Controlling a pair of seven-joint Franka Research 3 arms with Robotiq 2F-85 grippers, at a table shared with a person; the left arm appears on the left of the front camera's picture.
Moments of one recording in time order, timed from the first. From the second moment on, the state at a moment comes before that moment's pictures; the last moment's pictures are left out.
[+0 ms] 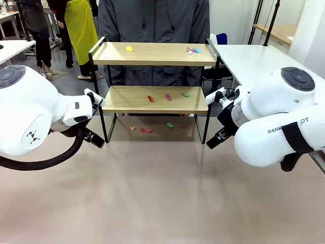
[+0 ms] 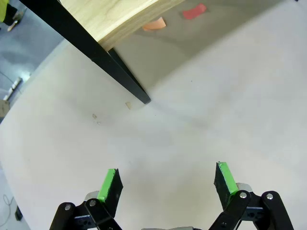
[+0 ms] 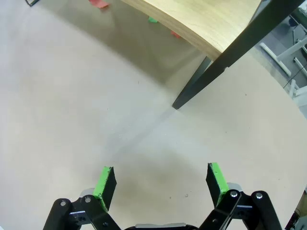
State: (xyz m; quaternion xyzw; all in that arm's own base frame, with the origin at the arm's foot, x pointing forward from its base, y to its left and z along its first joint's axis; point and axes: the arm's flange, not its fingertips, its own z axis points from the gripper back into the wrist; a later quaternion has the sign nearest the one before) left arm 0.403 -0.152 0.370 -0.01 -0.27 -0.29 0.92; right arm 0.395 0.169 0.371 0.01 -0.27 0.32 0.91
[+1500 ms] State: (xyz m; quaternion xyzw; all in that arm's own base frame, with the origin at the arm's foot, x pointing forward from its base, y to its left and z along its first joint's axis) left arm 0.438 0.024 0.455 -0.27 -0.32 -0.45 0.79; right arm 0.422 -0.021 0.451 0.16 -0.40 0.32 0.84
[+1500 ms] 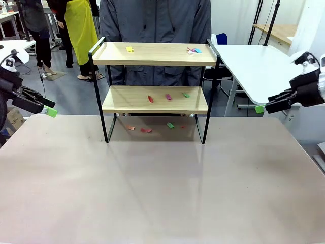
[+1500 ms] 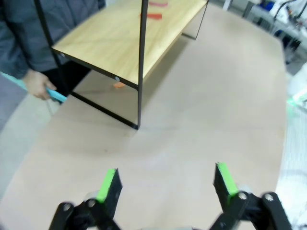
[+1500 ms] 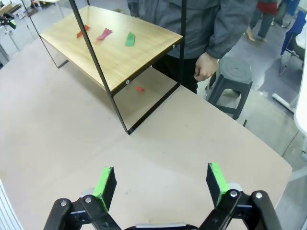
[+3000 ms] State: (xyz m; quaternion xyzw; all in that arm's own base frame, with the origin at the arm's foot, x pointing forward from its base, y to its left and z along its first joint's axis) left arm 0.545 0.079 0.410 -0.38 -0.42 -0.53 0.63; right arm 0.530 -0.134 0.396 0.26 -0.48 0.40 0.73
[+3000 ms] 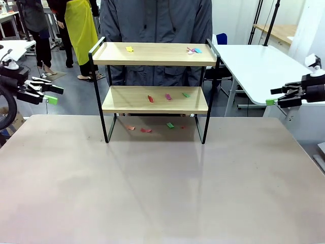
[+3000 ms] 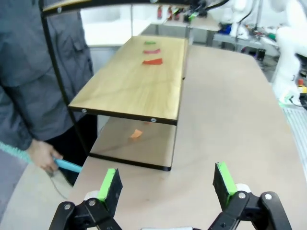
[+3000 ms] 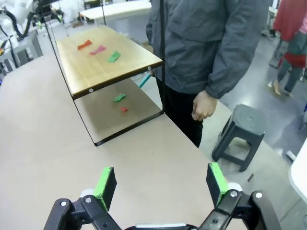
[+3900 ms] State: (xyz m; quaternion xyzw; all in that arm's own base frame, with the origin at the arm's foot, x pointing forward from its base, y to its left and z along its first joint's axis) left arm 0.551 0.119 0.394 -0.43 -0.47 -0.53 0.57; right arm 0.535 -0.157 0.389 0.35 -0.53 0.40 0.66
